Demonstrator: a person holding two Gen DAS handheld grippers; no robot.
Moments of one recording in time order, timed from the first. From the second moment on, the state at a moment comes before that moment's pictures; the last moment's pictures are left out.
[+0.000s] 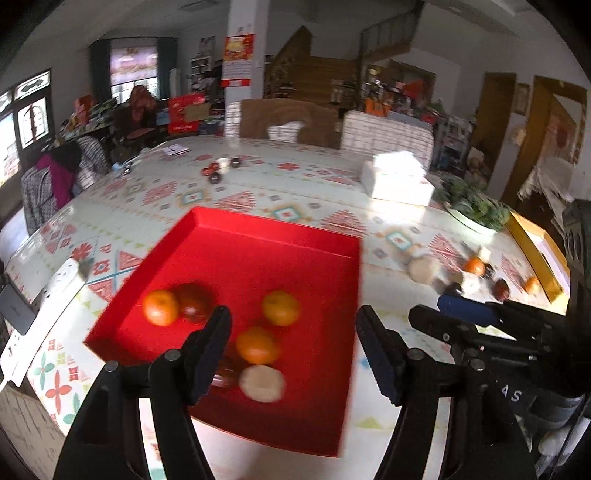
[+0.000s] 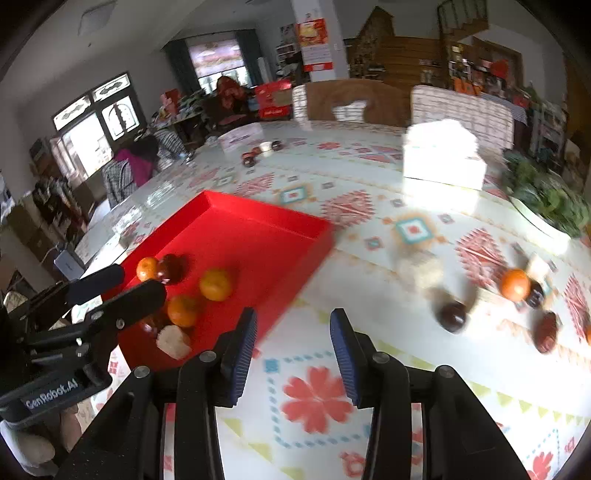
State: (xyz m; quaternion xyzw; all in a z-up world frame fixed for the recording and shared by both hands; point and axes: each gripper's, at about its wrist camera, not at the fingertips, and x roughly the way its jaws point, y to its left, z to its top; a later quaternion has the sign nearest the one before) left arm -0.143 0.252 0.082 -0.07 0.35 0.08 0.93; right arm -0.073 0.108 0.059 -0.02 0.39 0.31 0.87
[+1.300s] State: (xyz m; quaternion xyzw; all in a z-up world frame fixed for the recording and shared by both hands) left arm -0.076 0.099 0.040 -0.04 0.43 -0.06 0.90; right arm -0.023 -0.203 0.035 0.15 0.40 0.09 0.90
